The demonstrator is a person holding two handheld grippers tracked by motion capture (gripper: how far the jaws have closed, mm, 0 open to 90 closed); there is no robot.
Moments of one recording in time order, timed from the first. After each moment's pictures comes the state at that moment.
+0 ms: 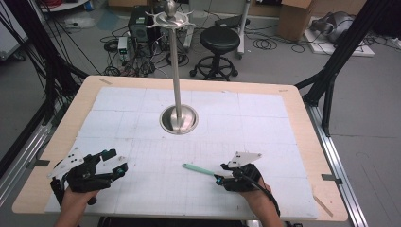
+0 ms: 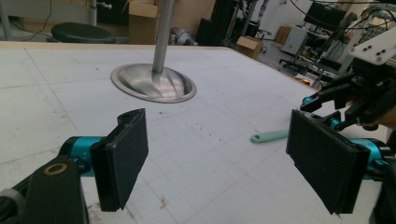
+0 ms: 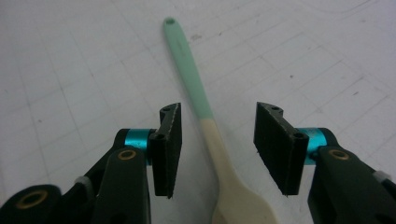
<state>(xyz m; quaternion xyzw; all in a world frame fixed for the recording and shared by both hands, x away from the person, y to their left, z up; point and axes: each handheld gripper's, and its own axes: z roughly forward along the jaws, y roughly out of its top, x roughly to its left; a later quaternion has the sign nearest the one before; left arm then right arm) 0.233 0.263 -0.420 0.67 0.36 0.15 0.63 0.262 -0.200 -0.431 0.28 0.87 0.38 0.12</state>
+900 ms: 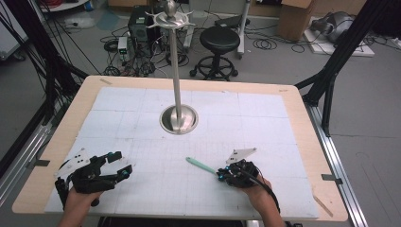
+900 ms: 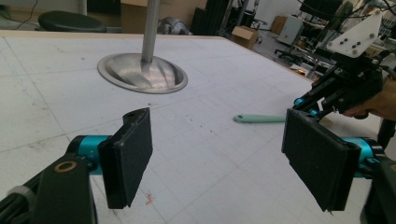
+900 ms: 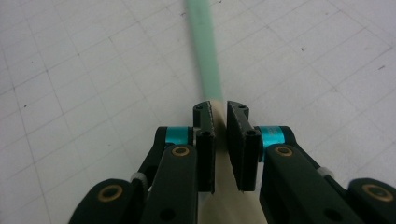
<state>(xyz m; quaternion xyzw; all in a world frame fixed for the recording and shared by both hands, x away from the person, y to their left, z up) 0.232 0.253 -0.422 0.69 0.36 0.13 0.62 0.276 -0.200 -0.437 0.29 0.89 0.35 0.07</state>
